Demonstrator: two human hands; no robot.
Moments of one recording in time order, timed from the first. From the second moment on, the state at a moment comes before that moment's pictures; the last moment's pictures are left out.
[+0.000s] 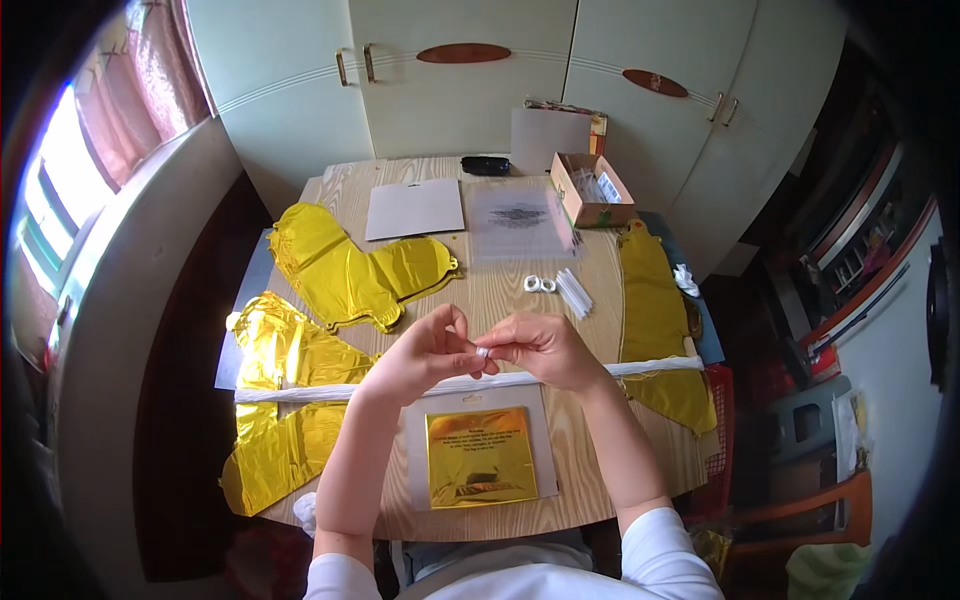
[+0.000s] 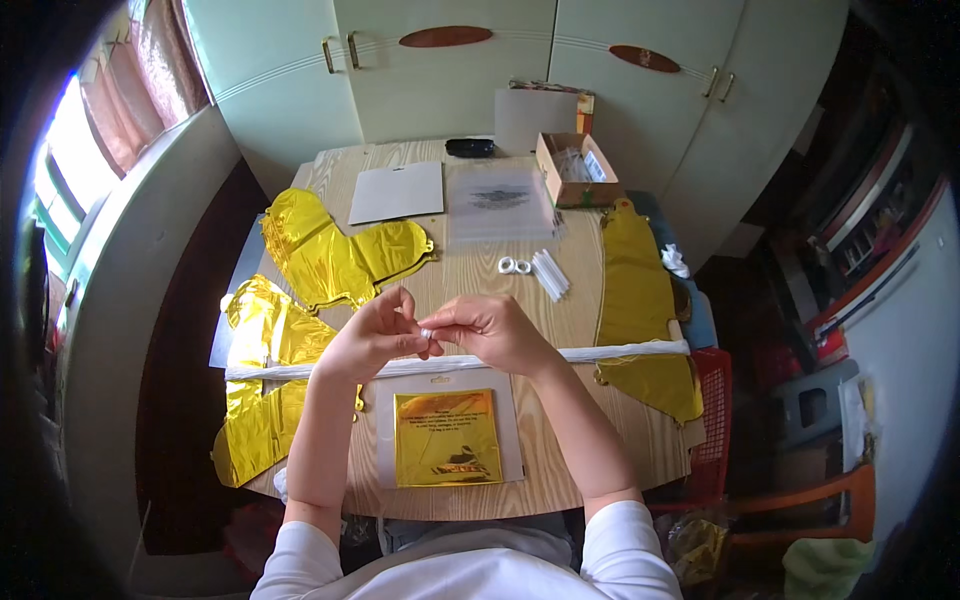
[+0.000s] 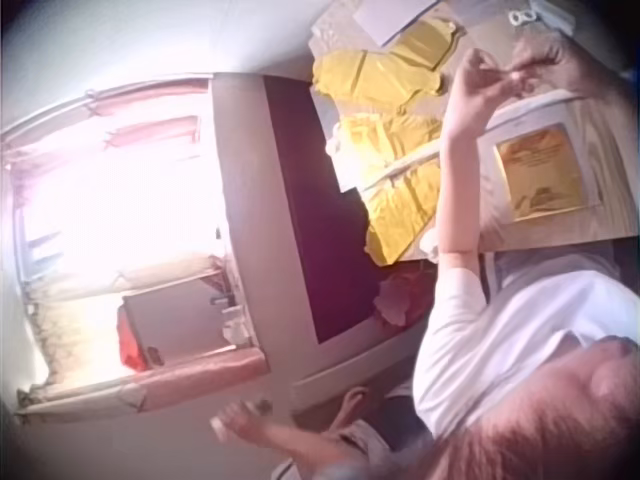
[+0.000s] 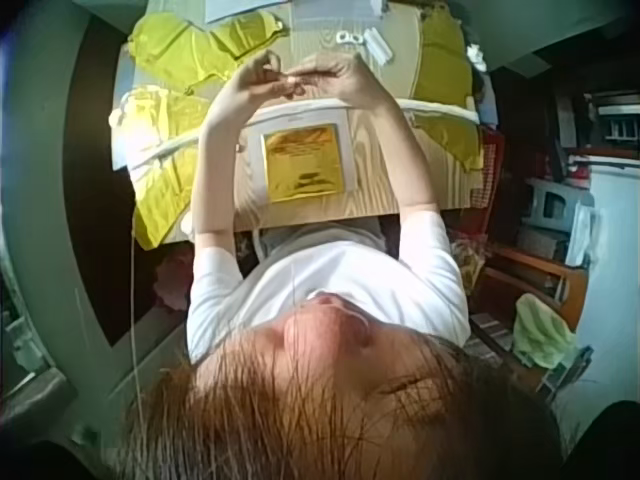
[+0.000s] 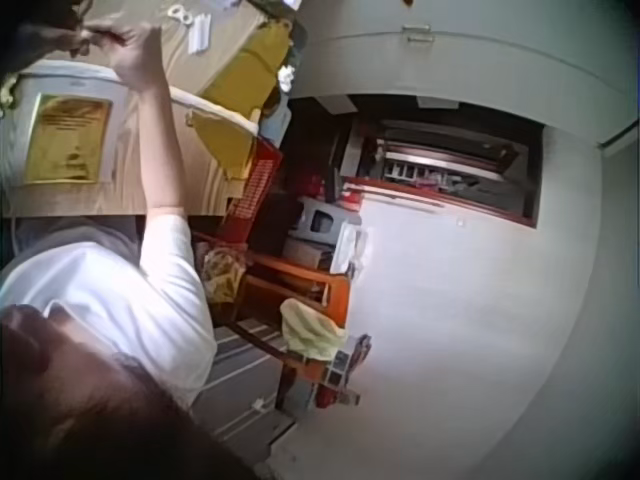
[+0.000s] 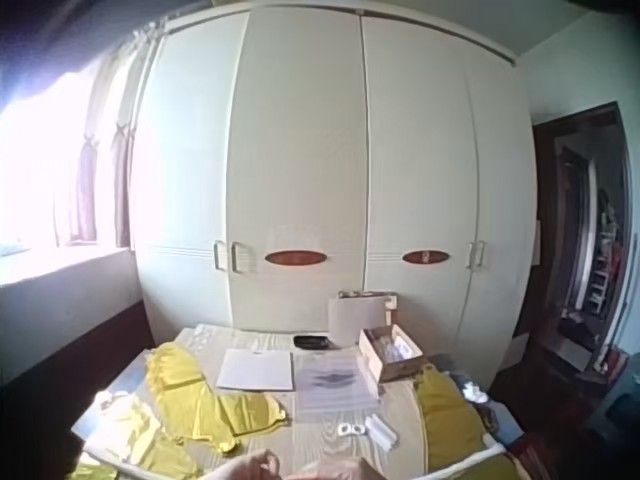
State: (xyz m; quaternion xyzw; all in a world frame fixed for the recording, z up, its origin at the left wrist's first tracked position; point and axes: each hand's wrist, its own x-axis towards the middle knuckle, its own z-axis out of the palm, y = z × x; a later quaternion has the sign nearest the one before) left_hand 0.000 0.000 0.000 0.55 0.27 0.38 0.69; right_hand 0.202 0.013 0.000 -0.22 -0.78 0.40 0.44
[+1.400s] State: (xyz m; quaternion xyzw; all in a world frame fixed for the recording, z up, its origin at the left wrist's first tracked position) left_hand -0.020 0.003 0.019 0.49 0.30 0.59 0.57; right_hand 0.245 0.111 -0.111 -0.53 -0.78 -0.08 0.34
